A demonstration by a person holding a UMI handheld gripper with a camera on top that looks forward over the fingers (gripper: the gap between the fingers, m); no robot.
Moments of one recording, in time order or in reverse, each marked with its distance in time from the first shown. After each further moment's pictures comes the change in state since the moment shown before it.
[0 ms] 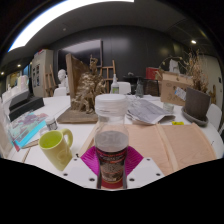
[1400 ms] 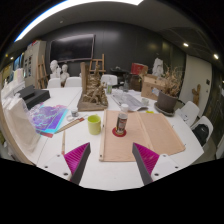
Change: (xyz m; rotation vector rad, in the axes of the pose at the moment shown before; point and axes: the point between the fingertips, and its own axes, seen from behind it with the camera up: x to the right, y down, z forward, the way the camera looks) arm -0.112 -0.017 -0.333 -0.159 0.210 -0.015
